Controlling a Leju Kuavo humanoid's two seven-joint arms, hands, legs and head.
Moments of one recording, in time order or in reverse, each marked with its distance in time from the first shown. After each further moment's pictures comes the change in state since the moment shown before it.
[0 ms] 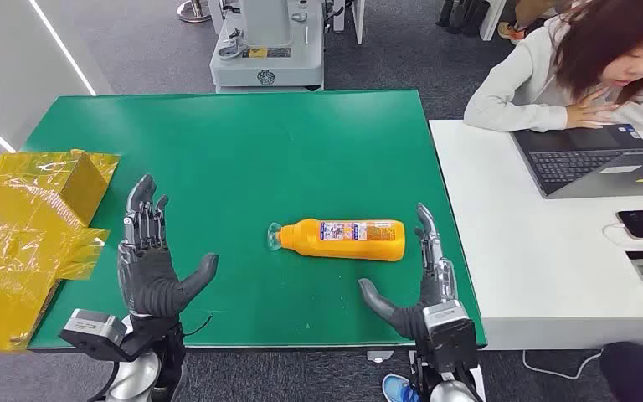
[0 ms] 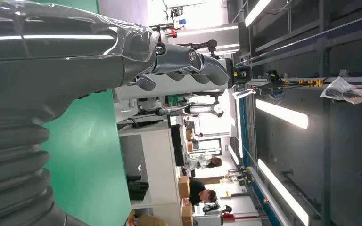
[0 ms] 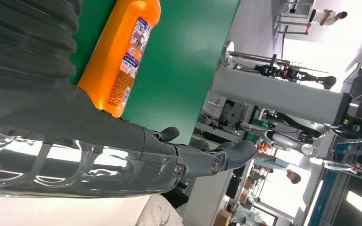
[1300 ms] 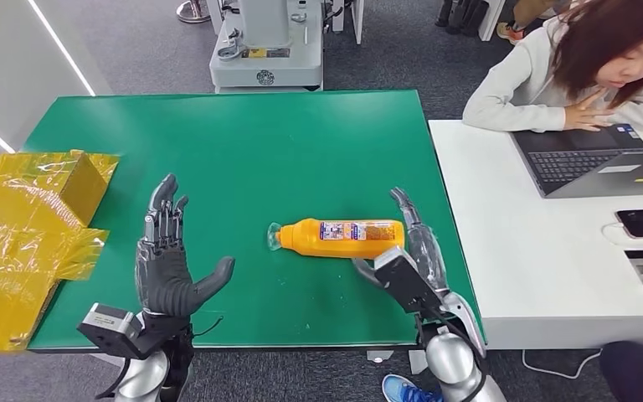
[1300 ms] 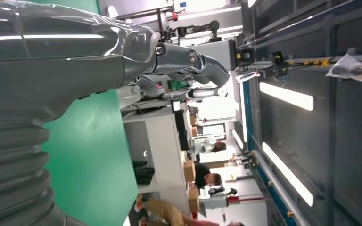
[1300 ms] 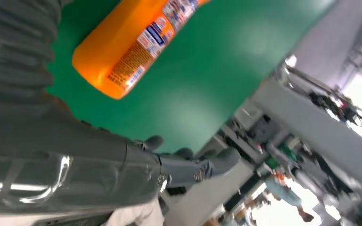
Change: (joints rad) left arm -0.008 -0.029 -0.009 0.018 -0.047 -0.066 0.020; right arm -0.234 -0.052 -0.057 0.213 0.295 0.161 0.228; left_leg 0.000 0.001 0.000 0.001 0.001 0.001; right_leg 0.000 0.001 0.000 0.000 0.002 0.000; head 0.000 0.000
